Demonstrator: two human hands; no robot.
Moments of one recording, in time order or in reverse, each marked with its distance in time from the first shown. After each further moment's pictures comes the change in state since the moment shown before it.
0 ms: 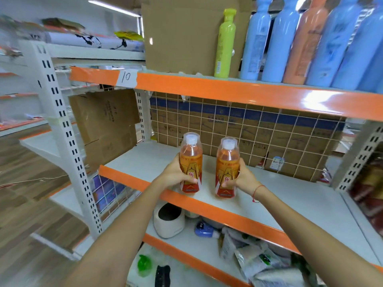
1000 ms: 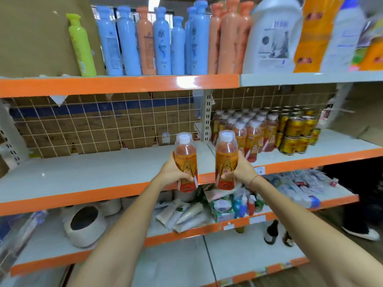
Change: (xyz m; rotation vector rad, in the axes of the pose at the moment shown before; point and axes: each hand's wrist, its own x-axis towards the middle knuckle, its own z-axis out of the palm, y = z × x) left_hand -0.120 0.125 0.226 0.008 -0.470 0.220; right_hand -0.308 0.064 -0.147 -0.069 0.562 0.322
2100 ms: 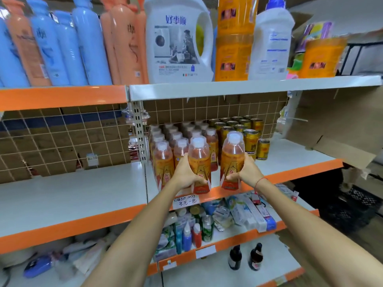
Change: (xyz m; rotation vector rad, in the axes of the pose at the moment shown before) left_hand 0.170 0.147 0.273 0.114 0.003 0.099; right_hand 0.111 0.171 -0.243 -0.027 0.195 0.074
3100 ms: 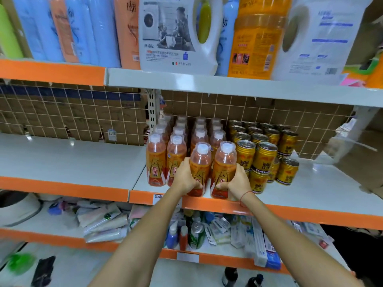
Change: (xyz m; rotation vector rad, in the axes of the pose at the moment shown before) left_hand 0.046 0.005 0.079 0.166 0.361 -0.228; right_hand 0.098 0.056 0.011 -0.045 -0.236 -0.164
